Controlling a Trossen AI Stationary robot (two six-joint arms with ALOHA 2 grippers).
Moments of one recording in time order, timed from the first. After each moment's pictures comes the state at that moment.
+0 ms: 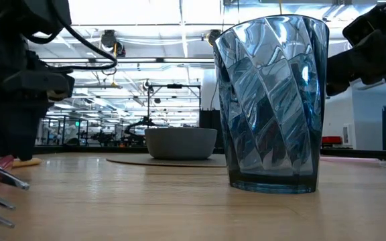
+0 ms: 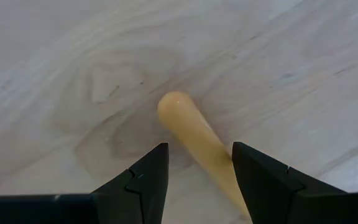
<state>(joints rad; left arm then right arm) -0.42 1.45 0.68 -0.67 -0.12 -1.47 0.12 0.34 0.02 0.22 0.00 0.14</state>
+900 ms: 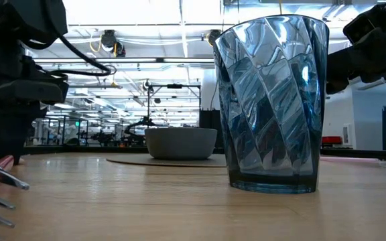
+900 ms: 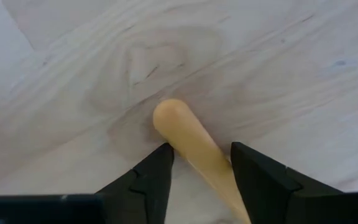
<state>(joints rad) -0.43 1.47 0.68 -0.78 -0.08 -1.53 0.12 0.34 0.02 0.24 0.00 0.13</state>
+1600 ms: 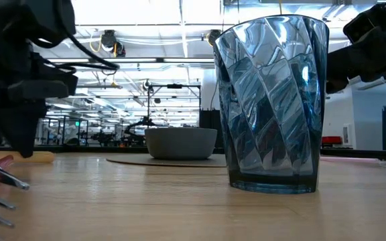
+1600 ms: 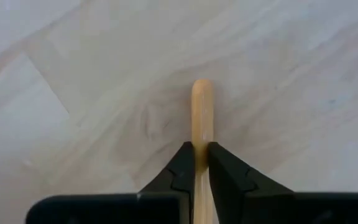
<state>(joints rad) -0.37 1.47 0.68 -0.76 -0.19 -1.36 0.12 0.34 0.02 0.25 0.01 0.13</state>
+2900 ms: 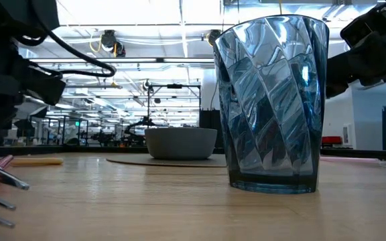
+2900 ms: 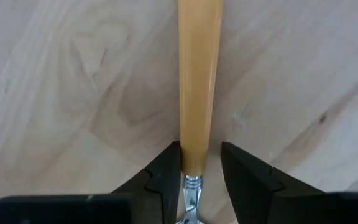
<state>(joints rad) -0.49 1.47 0.68 -0.76 0.05 -1.21 0.12 0.39 0.02 0.27 0.01 0.14</state>
